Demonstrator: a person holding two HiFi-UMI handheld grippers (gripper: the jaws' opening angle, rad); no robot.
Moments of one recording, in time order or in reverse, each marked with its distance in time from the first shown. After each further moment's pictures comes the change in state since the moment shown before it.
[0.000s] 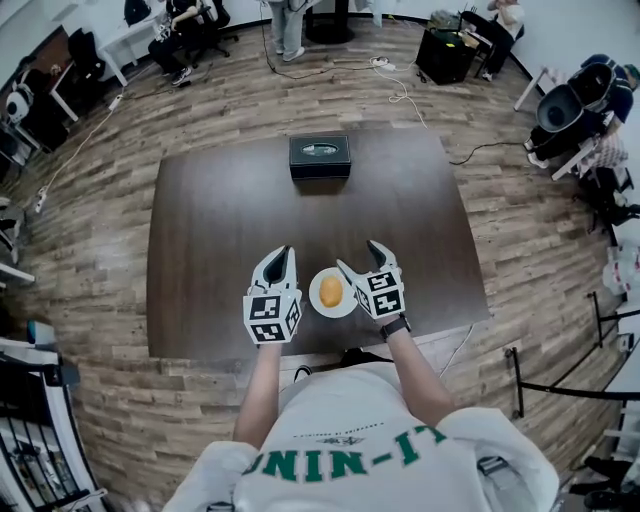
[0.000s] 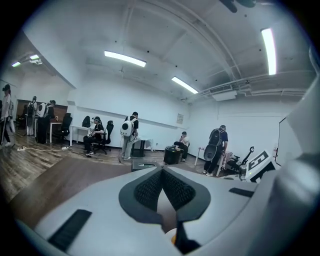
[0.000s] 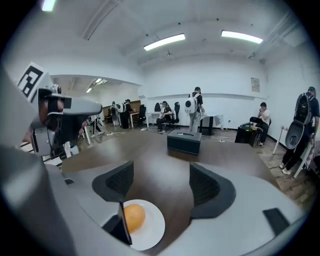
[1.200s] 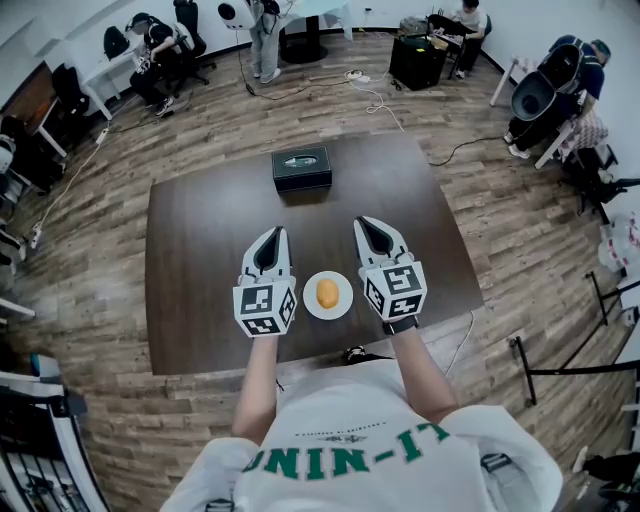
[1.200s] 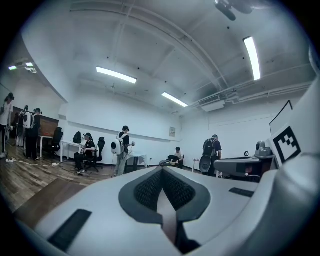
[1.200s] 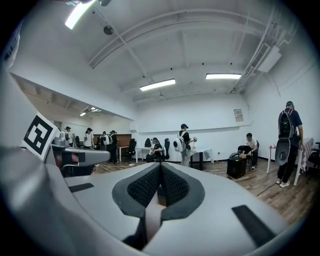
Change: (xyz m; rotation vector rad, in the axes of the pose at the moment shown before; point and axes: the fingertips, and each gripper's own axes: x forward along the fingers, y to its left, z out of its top) left arm -0.015 -0.036 0.084 0.079 -0.177 -0.069; right arm -0.124 -0.007 0.143 0.016 -0.424 -0.125
